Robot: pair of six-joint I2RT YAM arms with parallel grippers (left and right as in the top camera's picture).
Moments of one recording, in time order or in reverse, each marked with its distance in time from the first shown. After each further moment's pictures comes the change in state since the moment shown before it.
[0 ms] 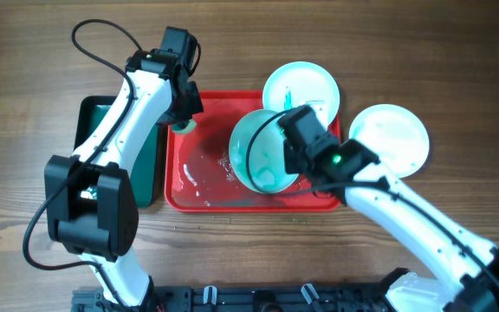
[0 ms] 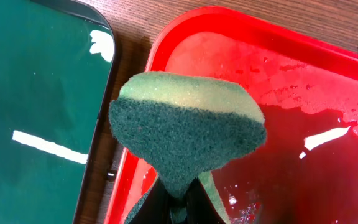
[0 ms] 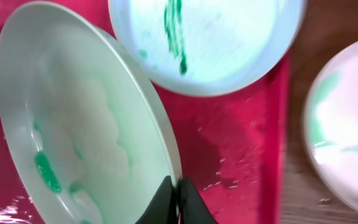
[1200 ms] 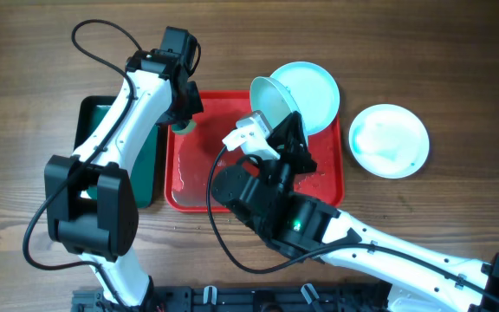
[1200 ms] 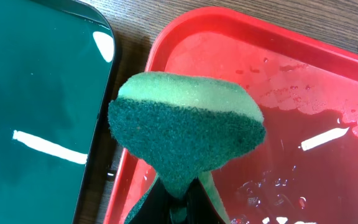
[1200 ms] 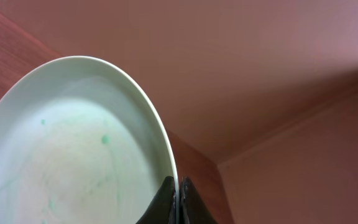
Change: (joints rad) left arm 0.000 0.000 0.000 0.000 0.000 -0.003; right arm 0.446 -0.036 -0.001 0.468 1.078 -0.761
